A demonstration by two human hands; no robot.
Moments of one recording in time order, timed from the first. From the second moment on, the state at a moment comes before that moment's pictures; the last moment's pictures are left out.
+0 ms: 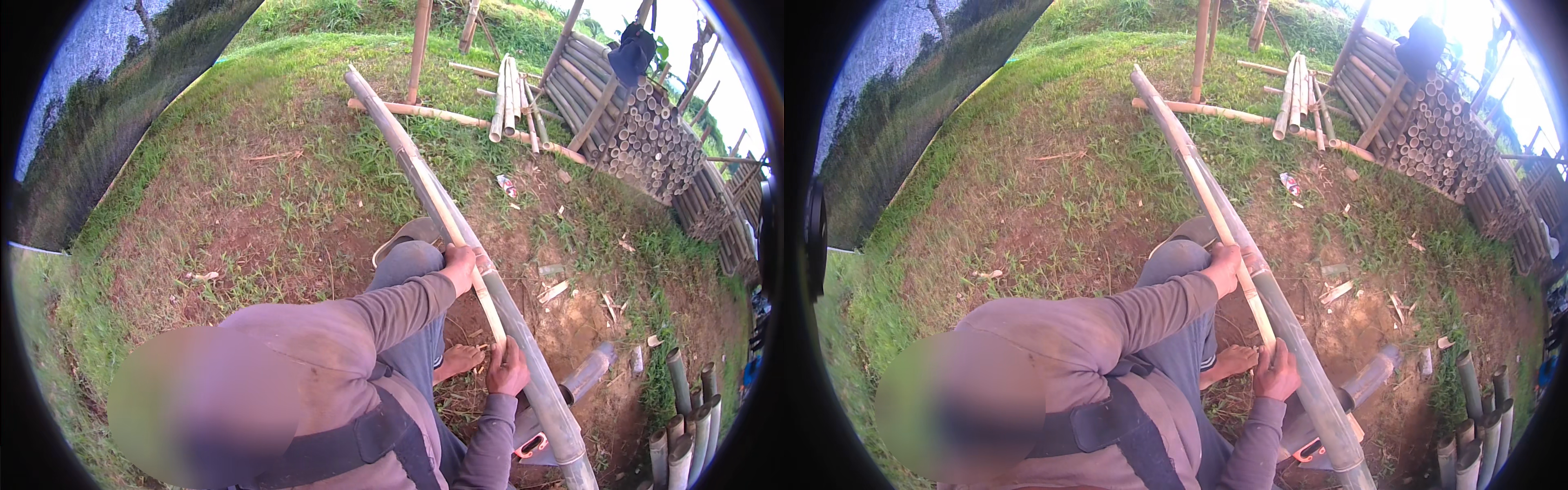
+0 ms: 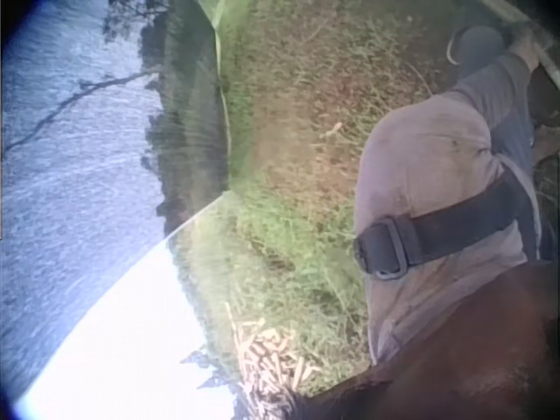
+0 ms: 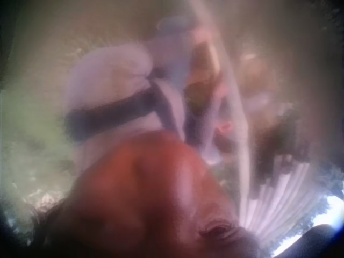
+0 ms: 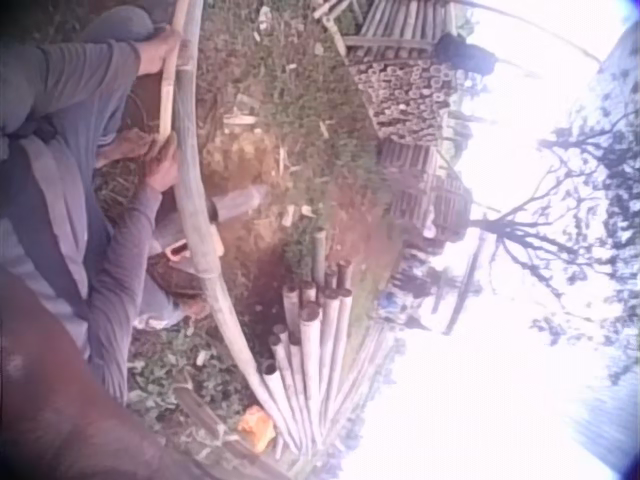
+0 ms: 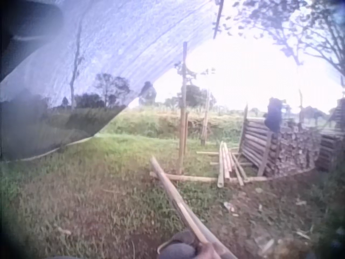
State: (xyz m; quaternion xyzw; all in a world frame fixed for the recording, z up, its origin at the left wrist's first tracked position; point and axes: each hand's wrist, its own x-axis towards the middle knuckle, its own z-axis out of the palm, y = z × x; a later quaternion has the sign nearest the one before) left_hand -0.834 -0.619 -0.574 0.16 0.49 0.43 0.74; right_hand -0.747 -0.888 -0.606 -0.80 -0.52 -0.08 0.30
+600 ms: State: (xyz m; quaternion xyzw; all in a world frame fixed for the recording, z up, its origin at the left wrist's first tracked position) left_hand -0.840 -0.580 -0.623 0.14 0.51 0.43 0.73; right_hand -0.756 -0.862 -0.610 -0.81 -0.52 -0.04 0.27
